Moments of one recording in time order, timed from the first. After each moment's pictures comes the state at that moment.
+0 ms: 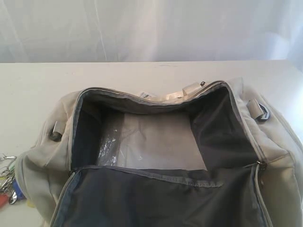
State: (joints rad) left arm -0.09 0.01 -0.72 -0.07 0.82 0.17; right arm -0.02 0.58 -0.88 0.43 1.10 -0.41
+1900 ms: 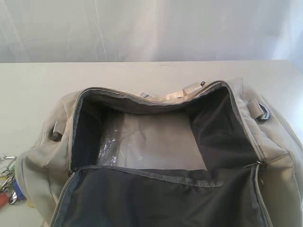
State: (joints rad) left arm -0.09 0.01 0.02 -0.10 0.42 0.09; right arm -0.02 0.58 -0.88 0.43 1.10 -0.41
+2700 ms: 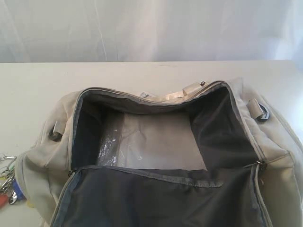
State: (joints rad) left arm -0.09 0.01 0.02 -0.10 0.38 0.16; right arm -0.02 0.58 -0.88 0.43 1.10 -0.41
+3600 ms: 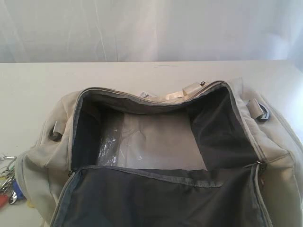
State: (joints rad) left arm -0.09 0.01 0.02 -0.10 0.38 0.16; right arm -0.02 0.26 -0.88 0.43 1.08 -0.42
